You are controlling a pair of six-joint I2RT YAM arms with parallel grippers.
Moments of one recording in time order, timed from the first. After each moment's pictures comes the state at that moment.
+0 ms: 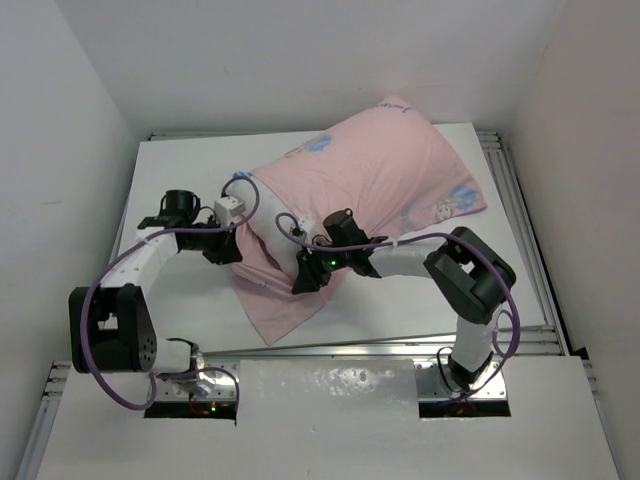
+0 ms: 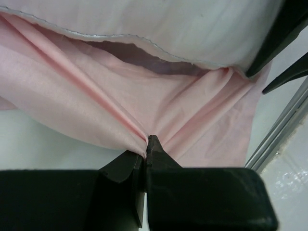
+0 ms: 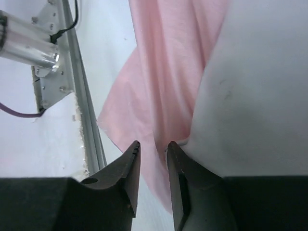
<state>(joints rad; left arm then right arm) 0.05 1.36 0.86 -0.65 0.71 0.52 0.76 1.85 0.91 0.23 -0.70 0.12</state>
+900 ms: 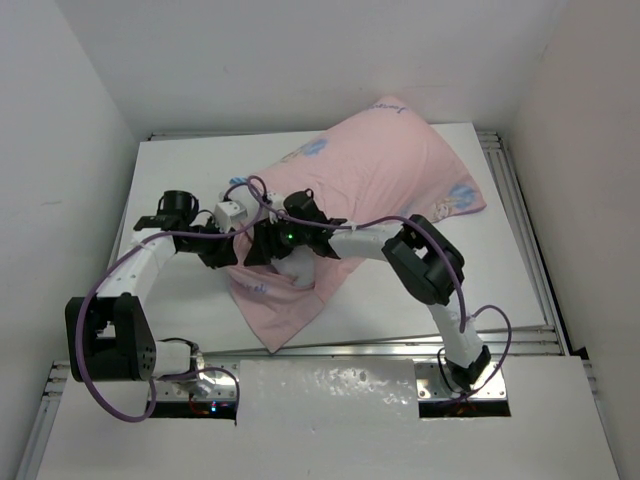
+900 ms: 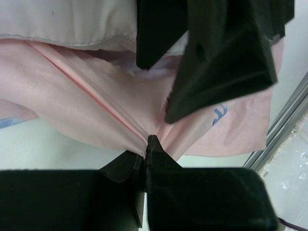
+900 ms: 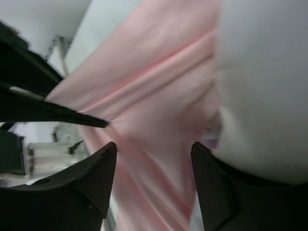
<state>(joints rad) 0.04 1.31 0.88 -0.77 0.67 0.69 0.81 2.16 1.37 0.26 -0.54 0.50</state>
